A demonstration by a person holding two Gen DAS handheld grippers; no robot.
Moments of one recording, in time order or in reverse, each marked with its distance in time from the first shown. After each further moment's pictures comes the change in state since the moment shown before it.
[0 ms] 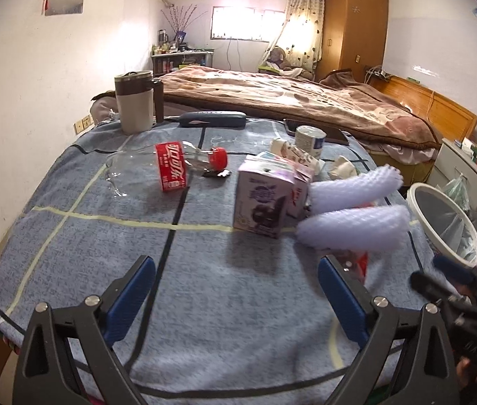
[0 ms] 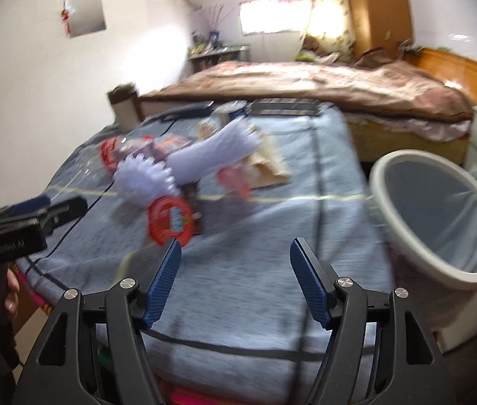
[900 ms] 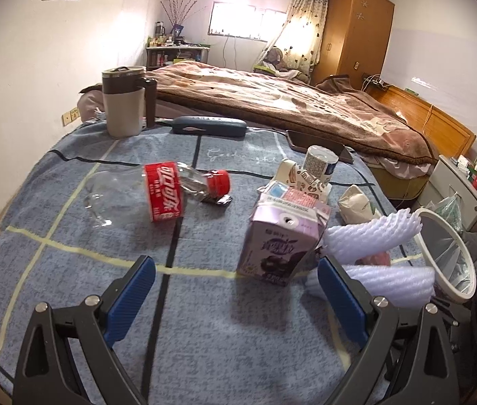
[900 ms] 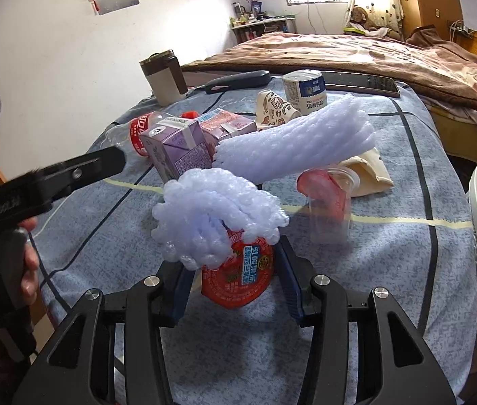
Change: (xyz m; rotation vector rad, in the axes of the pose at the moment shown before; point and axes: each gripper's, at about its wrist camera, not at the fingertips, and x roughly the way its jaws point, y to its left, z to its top) left arm 0.040 0.017 0.040 -0.044 0.018 -0.079; right arm 0.059 0.026 0.023 -0.051 0.121 0.186
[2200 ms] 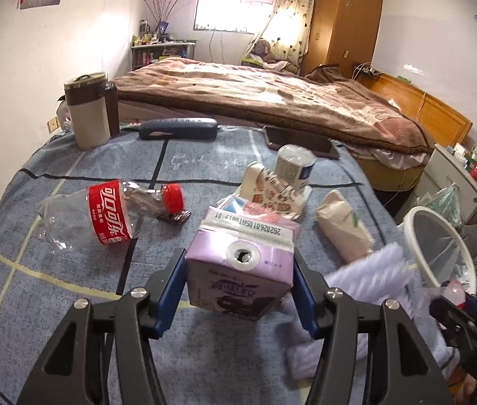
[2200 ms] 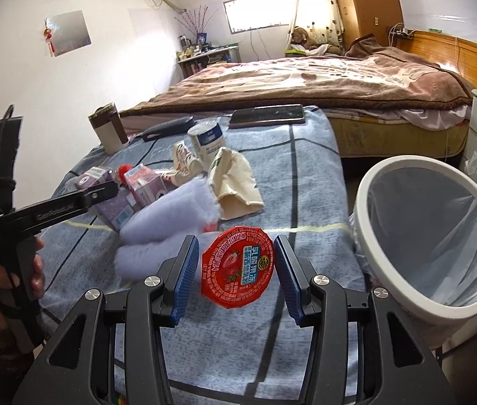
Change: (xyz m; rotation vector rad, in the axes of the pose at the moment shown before) left arm 0.020 -0.044 0.019 0.051 0.019 -0.017; right arm -0.064 -0.054 -0.002 0.123 -0.137 -0.185
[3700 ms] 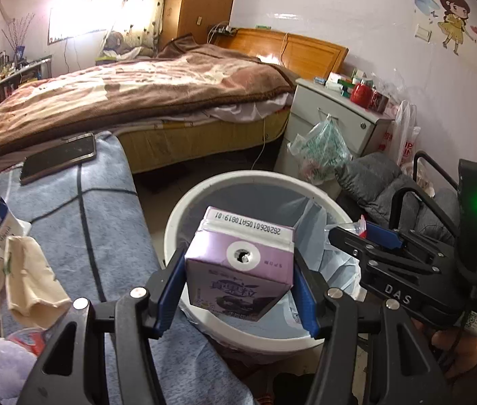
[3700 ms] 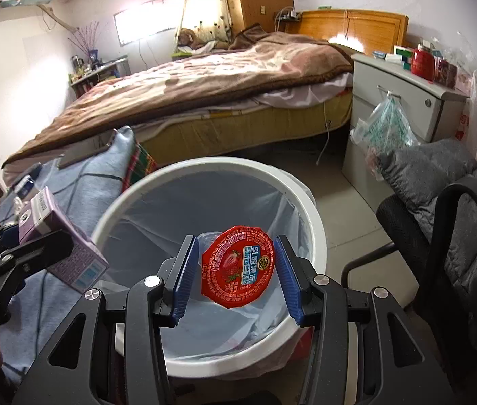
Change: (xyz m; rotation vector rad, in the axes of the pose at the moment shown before) left arm 0.044 -0.273 -0.003 0.340 0.111 -0.420; right arm -0.031 -0.192 0.014 0.203 0.008 -0.361
